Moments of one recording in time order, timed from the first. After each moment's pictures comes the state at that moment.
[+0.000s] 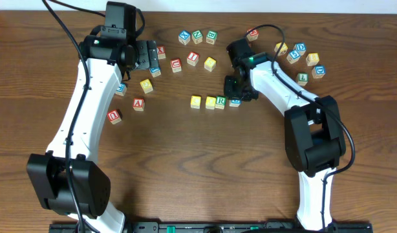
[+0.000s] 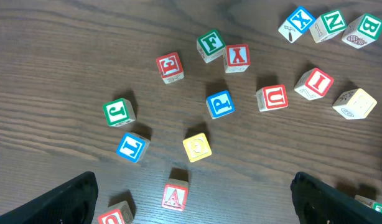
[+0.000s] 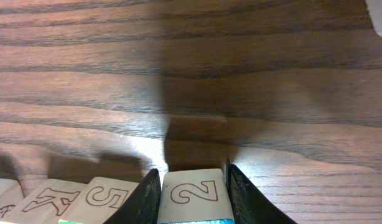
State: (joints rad) left arm -0.14 1.78 1.67 -0.91 -0.11 -0.22; right arm 0.38 2.19 1.65 -0.84 -0.05 0.47
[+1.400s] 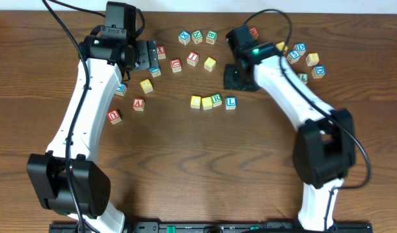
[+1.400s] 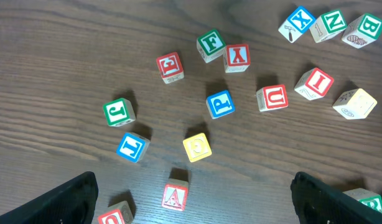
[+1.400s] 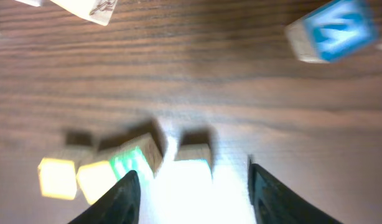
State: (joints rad) left arm -0.14 1.78 1.67 -0.91 -0.11 -0.22; right arm 0.40 2.06 1.74 -0.96 0.00 0.47
